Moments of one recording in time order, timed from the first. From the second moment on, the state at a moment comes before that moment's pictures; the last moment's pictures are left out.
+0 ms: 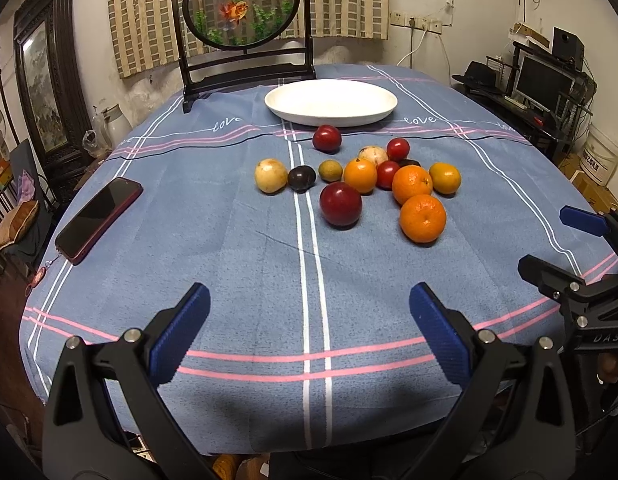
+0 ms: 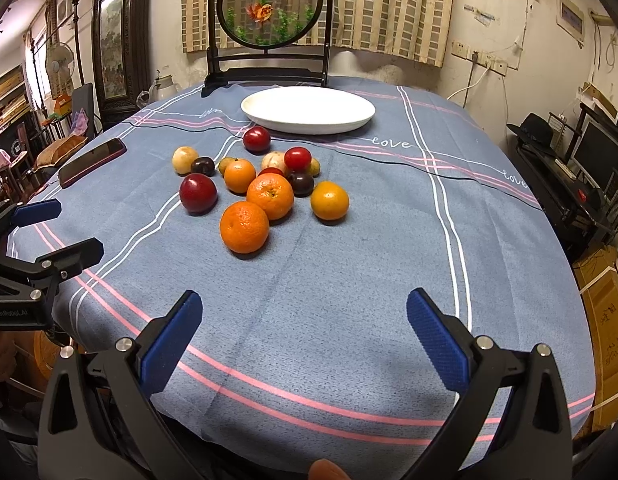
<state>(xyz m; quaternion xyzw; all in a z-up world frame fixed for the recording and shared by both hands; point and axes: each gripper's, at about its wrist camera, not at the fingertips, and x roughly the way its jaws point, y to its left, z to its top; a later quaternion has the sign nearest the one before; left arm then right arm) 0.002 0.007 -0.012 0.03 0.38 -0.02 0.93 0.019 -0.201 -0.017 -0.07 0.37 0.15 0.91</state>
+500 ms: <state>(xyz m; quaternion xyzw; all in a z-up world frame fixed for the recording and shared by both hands) 0.012 0.025 -0.027 0.00 0.36 -0.07 0.93 0.049 -0.190 -0.038 -0.01 0.42 0.20 0.89</state>
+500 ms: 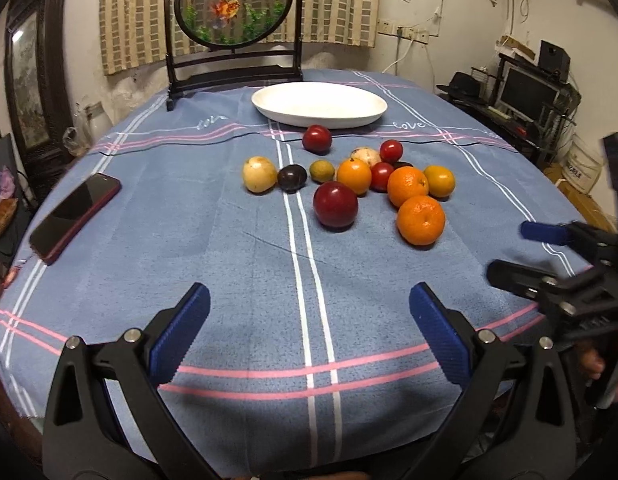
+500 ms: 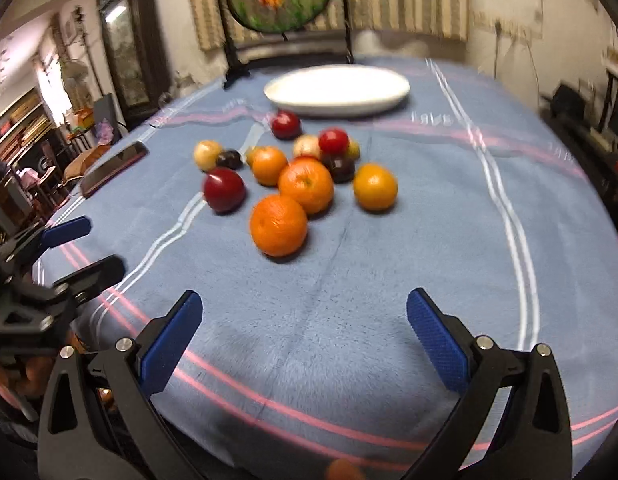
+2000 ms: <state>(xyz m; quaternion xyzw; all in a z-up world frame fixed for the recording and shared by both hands) 0.054 0.082 -0.055 -0.06 0.35 -0.08 0.93 0.117 -0.140 -0.057 -0.01 0.48 0.17 0.86</state>
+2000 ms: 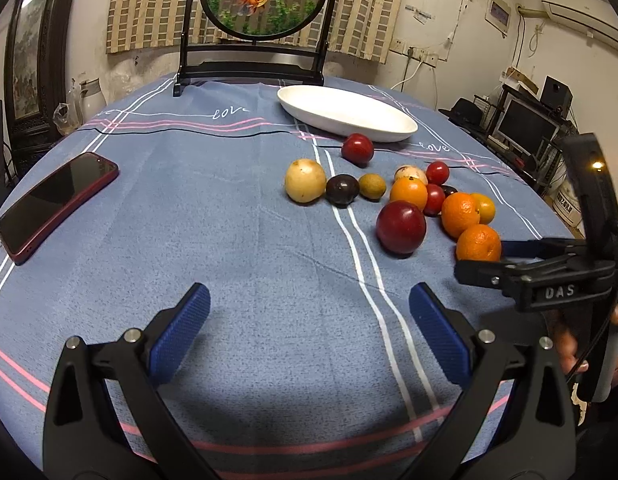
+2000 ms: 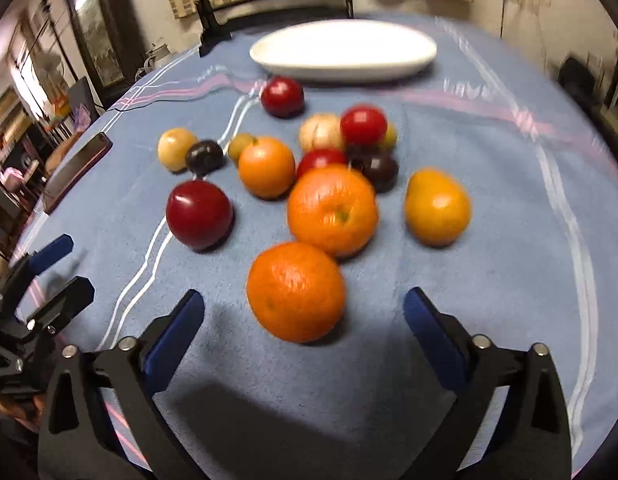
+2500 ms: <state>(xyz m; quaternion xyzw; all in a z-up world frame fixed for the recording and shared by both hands) 0.061 0.072 -0.049 -0.05 0.36 -0.08 0.93 0.101 -0.150 -0.051 -0.03 0.45 0.19 0.88</state>
